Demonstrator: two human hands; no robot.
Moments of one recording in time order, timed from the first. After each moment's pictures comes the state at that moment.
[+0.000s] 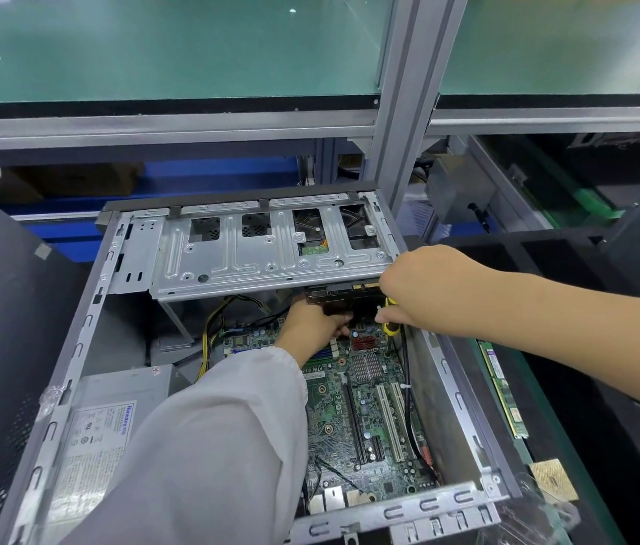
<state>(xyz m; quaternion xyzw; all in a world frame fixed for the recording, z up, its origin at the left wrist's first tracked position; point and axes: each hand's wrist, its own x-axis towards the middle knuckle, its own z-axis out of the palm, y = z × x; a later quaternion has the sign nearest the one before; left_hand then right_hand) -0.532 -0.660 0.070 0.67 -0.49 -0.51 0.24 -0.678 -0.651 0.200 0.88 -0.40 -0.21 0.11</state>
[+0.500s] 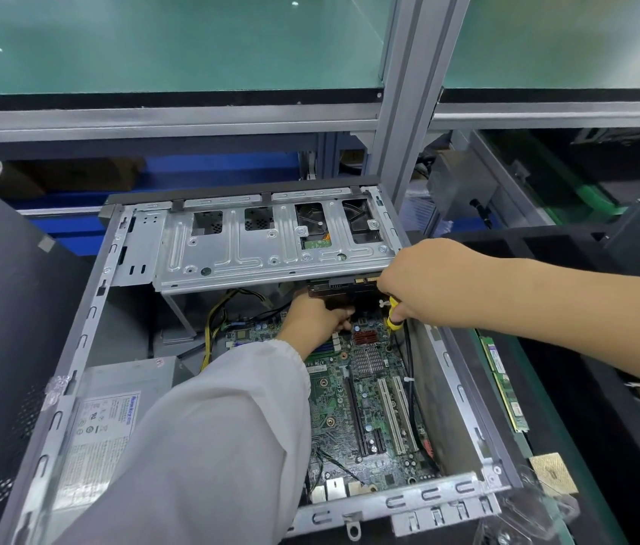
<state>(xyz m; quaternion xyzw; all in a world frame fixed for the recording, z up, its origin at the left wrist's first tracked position) -0.529 -0.658 0.070 0.66 -0.50 -0.50 0.24 -0.675 -0.655 0.200 0.88 -0.39 -0.26 0.08</state>
